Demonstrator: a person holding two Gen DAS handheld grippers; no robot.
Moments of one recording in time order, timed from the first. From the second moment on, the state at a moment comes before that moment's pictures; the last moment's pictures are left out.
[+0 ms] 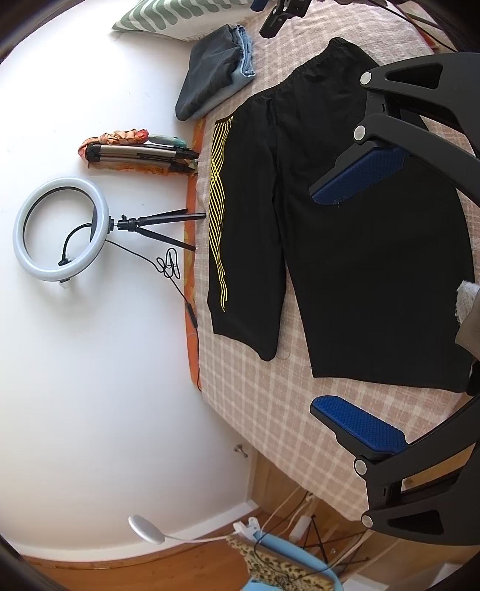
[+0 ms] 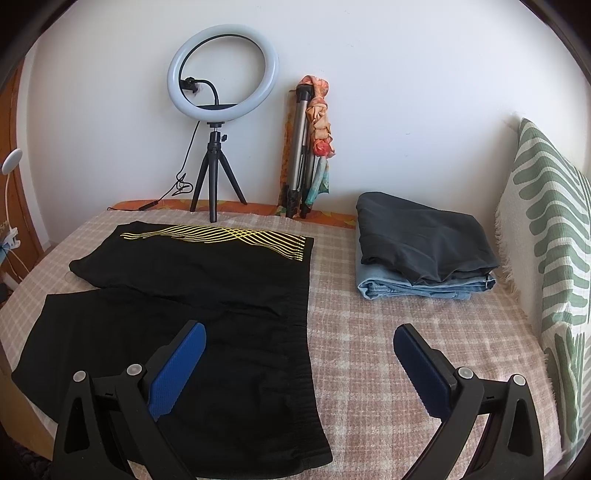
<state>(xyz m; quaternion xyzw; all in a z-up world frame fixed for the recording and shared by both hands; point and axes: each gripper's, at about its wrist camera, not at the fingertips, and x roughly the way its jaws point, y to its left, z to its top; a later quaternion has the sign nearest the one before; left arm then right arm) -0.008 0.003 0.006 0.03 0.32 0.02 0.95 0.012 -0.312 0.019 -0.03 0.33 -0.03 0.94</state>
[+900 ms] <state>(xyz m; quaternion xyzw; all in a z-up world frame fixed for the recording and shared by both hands) -0.016 0.021 -0.050 0.07 0.42 -0.14 0.90 -0.047 -0.265 -0.062 -0.25 0.41 0.25 0.84</state>
